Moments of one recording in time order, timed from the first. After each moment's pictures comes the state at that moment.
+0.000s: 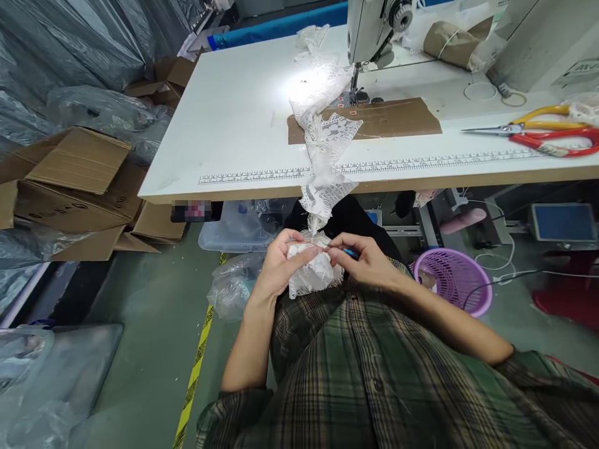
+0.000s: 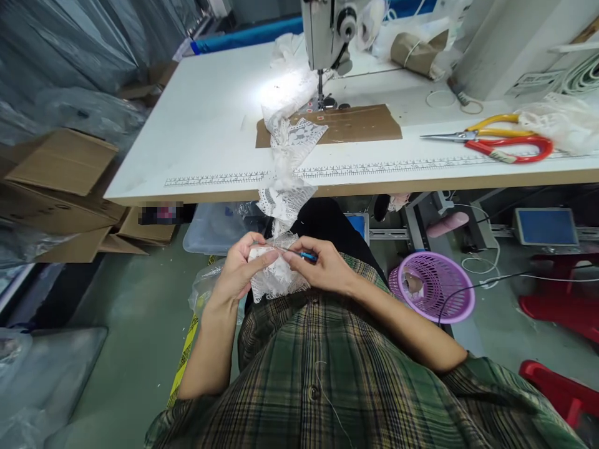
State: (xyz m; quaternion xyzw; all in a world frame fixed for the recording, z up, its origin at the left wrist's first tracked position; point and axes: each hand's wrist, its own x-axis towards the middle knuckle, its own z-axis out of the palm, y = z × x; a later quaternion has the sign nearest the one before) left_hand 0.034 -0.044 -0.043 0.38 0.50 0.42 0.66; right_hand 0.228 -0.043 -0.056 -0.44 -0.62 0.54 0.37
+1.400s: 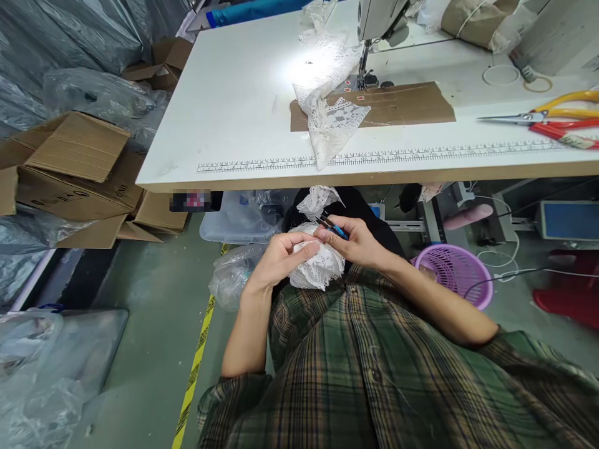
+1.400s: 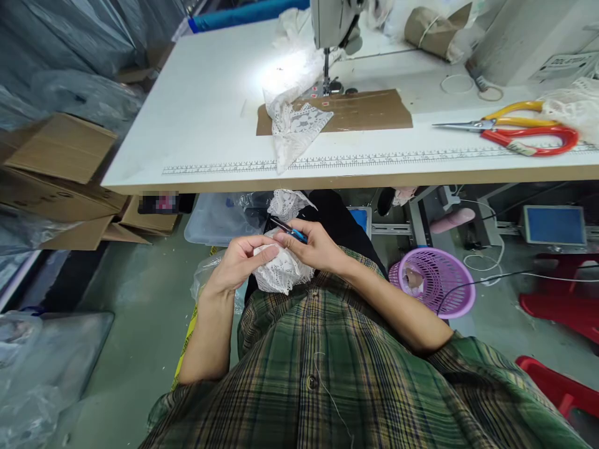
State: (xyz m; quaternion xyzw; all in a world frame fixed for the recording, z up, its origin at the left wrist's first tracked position) left_hand 0.027 -0.042 -0.037 0.49 0.51 0.32 0.63; right_hand 0.212 -0.016 -0.069 -0.36 -0.63 0.55 0.42
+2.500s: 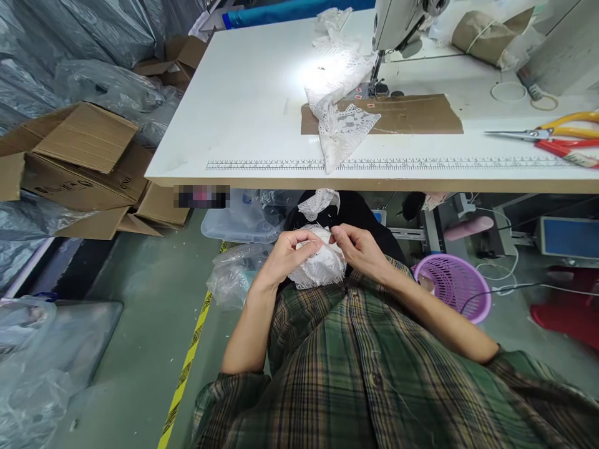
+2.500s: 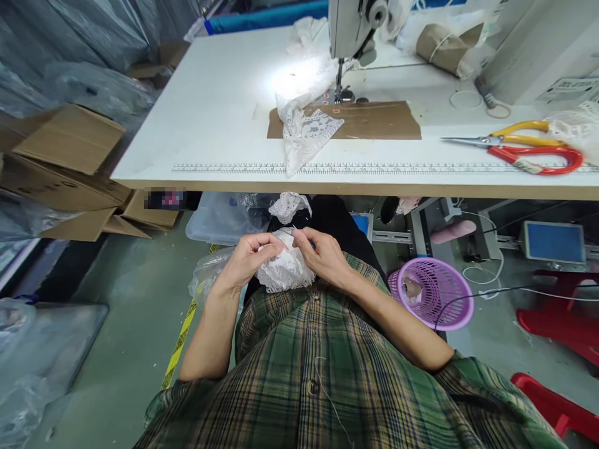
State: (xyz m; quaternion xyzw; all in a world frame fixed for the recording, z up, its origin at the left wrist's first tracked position) left_hand 0.031 -0.037 -0.044 0.53 0.52 0.34 0.58; right_hand 0.221 -0.028 -0.073 -0.49 -0.66 0.45 0.34
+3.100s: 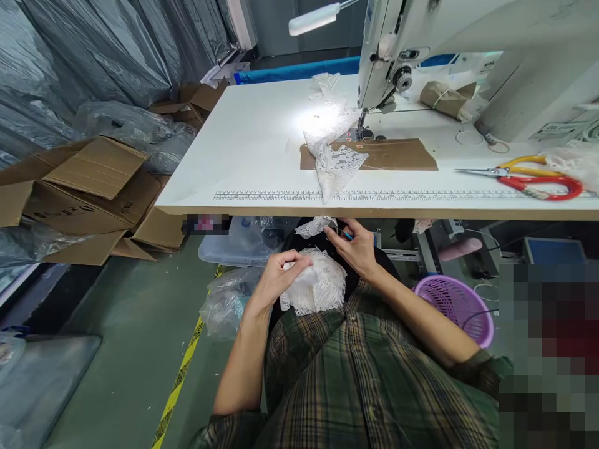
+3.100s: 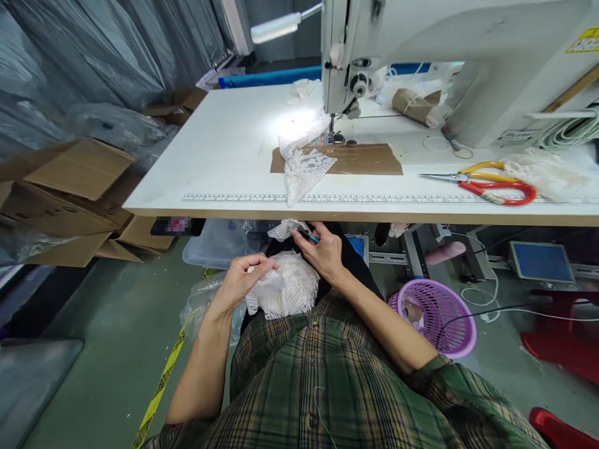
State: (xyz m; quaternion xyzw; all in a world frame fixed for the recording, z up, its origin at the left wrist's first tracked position) left_hand 0.011 -0.031 -0.047 0.58 0.55 0.37 0.48; right_hand 0.204 0.020 -0.092 -0.58 -0.61 0.23 0.50
